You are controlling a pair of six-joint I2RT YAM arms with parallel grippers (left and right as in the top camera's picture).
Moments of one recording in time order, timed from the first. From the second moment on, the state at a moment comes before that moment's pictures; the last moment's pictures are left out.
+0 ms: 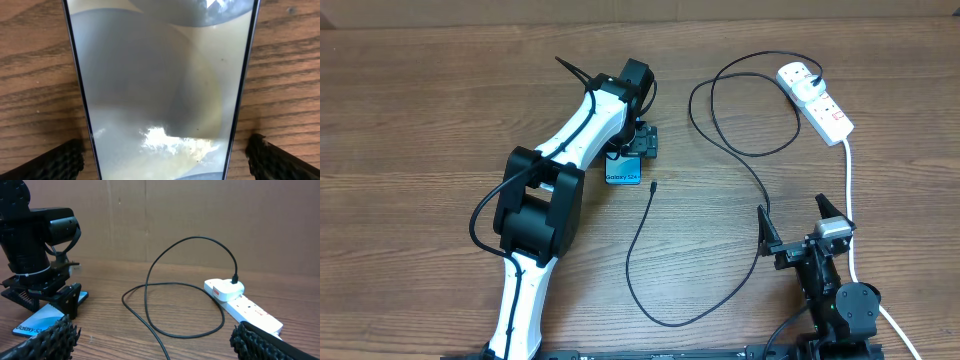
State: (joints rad) left arm -0.42 2.33 1.86 -1.03 -0.04 -0.42; right arm 0.07 0.01 0.02 -0.03 -0.12 -0.01
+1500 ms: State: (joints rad) left arm -0.42 2.33 1.86 -1.03 -0.03 -0.41; right arm 0.07 0.01 0.02 -0.03 -0.12 -0.01
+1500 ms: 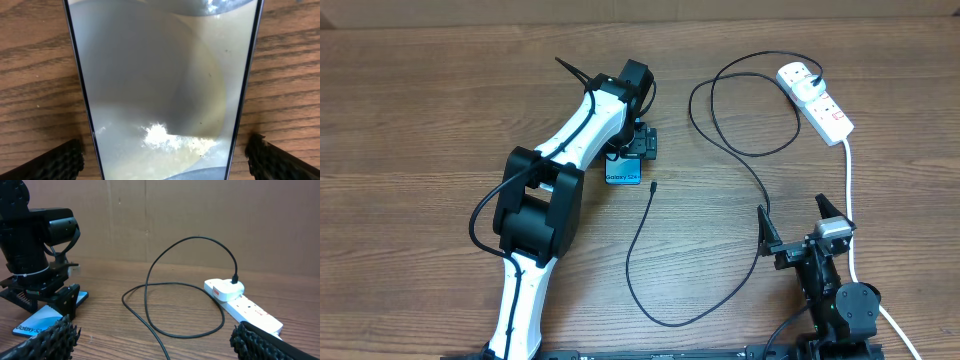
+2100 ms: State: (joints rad) left arm -0.42 2.33 1.86 -1.04 -0.03 -0.41; right arm 0.07 0.01 0.02 -0.03 -0.12 -0.01
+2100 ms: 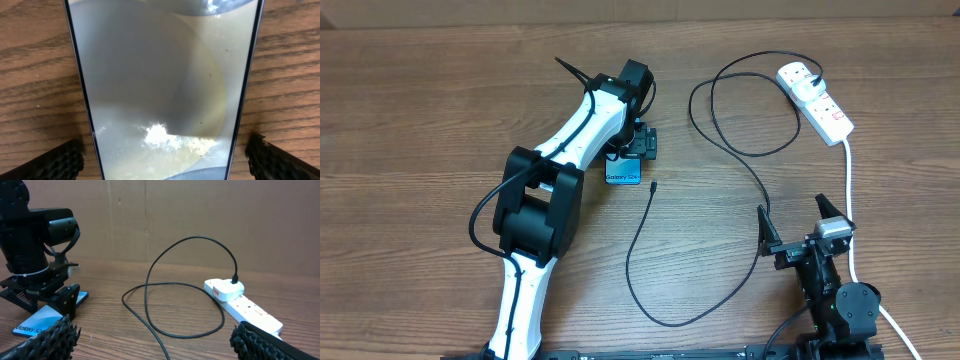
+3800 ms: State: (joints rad) left arm -0.42 2.33 1.86 -1.03 -0.03 -0.41; right arm 0.07 0.01 0.02 -0.03 -0.12 -0.01
